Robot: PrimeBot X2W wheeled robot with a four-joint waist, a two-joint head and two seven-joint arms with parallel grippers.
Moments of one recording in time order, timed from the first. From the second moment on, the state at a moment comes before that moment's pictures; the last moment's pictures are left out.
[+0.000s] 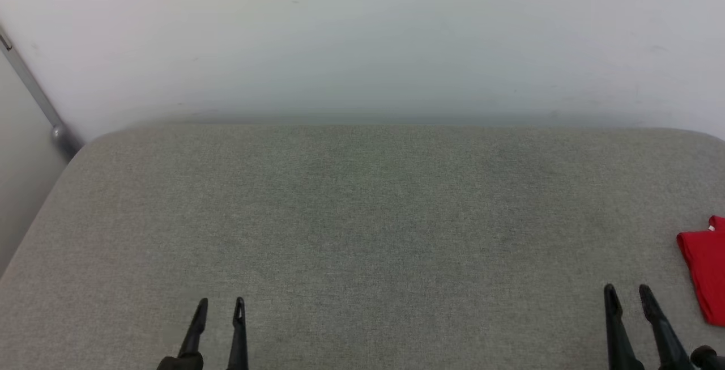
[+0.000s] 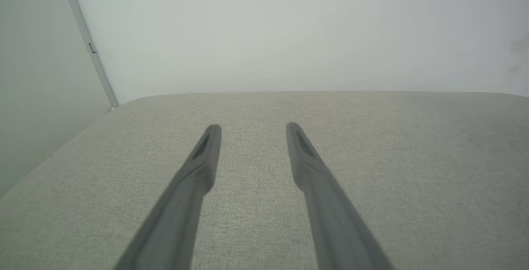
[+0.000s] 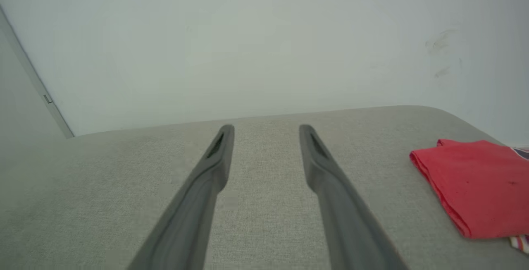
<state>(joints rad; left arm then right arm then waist) 0.20 0.05 -0.06 0.03 -0.06 0.04 -0.27 0.24 -0.05 -0.08 -0.05 0.19 0.13 -0.26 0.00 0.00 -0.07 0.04</state>
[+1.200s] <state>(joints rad) 0.11 0.07 -0.03 0.14 -0.67 -0.02 -0.15 0.14 -0.06 -0.07 0.09 0.74 0.13 -0.14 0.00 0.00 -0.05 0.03</state>
